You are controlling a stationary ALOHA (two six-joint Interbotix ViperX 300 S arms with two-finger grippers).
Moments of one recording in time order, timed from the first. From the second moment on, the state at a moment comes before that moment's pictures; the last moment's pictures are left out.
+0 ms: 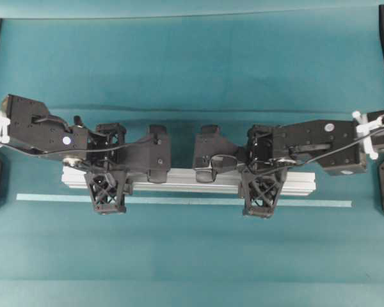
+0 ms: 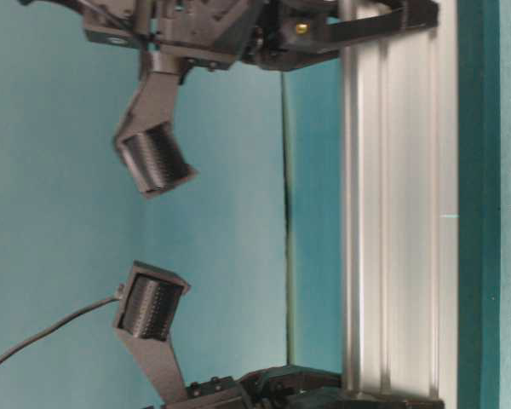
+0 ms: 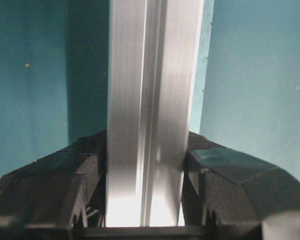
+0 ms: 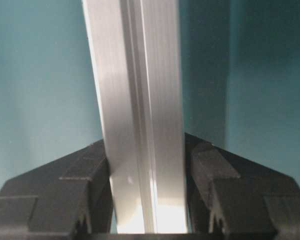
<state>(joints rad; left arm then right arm) 0.03 0.03 0.62 0.03 0.62 -0.04 -0.02 0.11 0.50 0.07 0.80 0.04</state>
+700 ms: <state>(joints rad) 0.00 0.07 0.63 0.03 0.56 -0.06 -0.01 0.13 0.53 0.08 0.75 0.05</state>
